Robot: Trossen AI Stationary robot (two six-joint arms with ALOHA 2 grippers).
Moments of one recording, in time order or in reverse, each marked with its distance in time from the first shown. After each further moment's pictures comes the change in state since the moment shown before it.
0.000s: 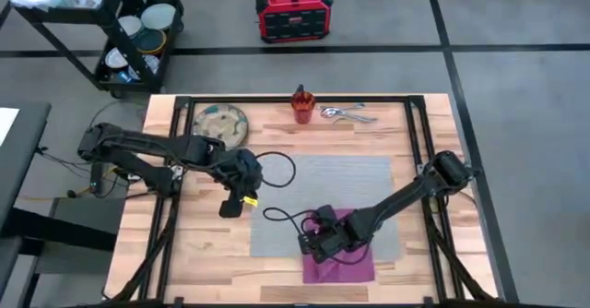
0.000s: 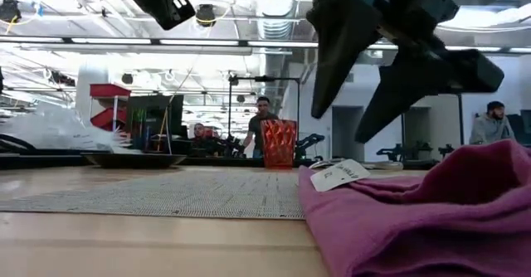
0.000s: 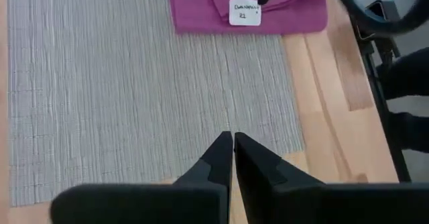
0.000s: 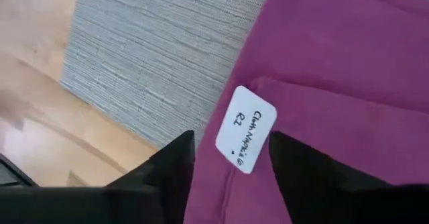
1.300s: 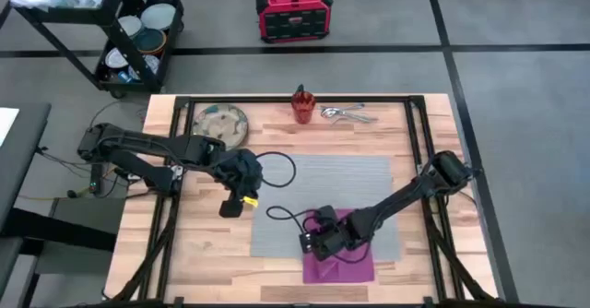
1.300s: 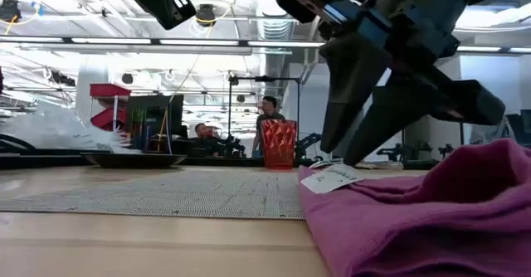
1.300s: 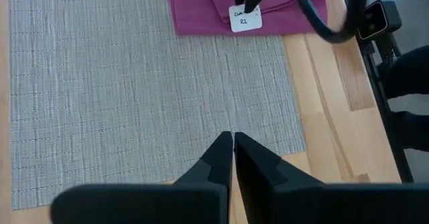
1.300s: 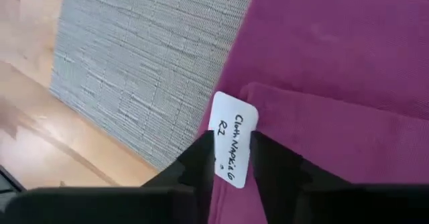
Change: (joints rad) left arm 0.000 0.000 0.001 0.003 0.000 0.011; right arm 0.000 0.000 -0.079 0.123 0.004 -0.001
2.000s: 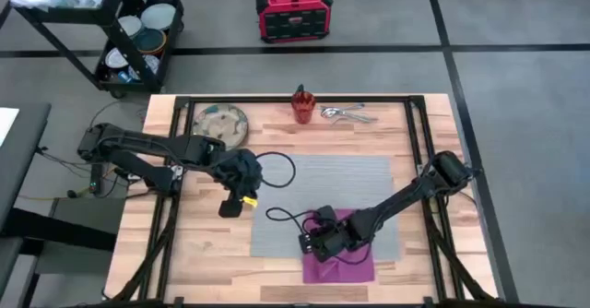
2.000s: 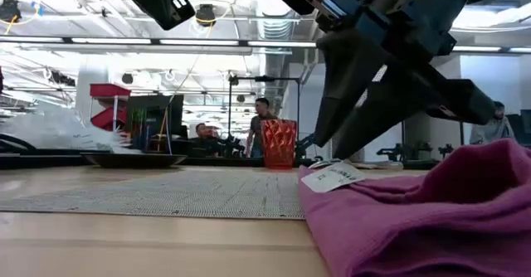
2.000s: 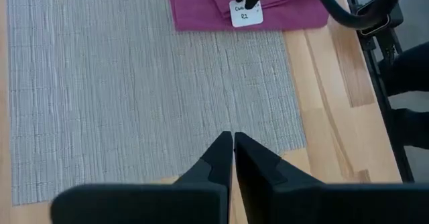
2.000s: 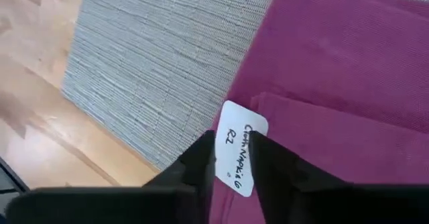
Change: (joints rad) left arm 0.000 0.000 0.000 -0.019 0.000 0.008; right arm 0.001 0.000 0.000 0.003 0.050 -0.022
